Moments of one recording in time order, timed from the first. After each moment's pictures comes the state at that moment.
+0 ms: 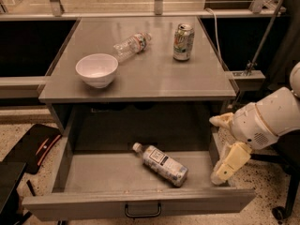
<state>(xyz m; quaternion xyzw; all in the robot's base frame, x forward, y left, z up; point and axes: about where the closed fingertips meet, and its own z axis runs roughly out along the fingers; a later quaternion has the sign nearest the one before) 0.426 -0.170 0.791 -0.57 0.76 0.23 0.22</state>
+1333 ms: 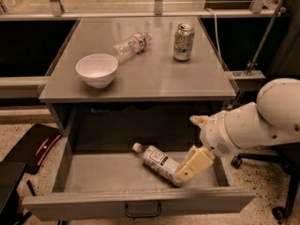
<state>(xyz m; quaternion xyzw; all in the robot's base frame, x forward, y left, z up) 0.442 -0.102 0.777 -0.53 0.78 0.19 0.29</state>
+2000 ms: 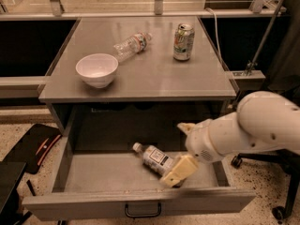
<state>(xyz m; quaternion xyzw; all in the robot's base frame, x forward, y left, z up) 0.442 -0.073 0.750 -0.53 0.77 0.21 0.30</state>
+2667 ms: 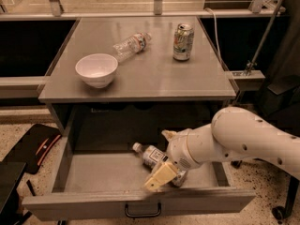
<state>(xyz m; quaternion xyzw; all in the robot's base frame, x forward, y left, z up) 0.447 -0.024 0.716 -0.52 0.76 0.23 0.31</state>
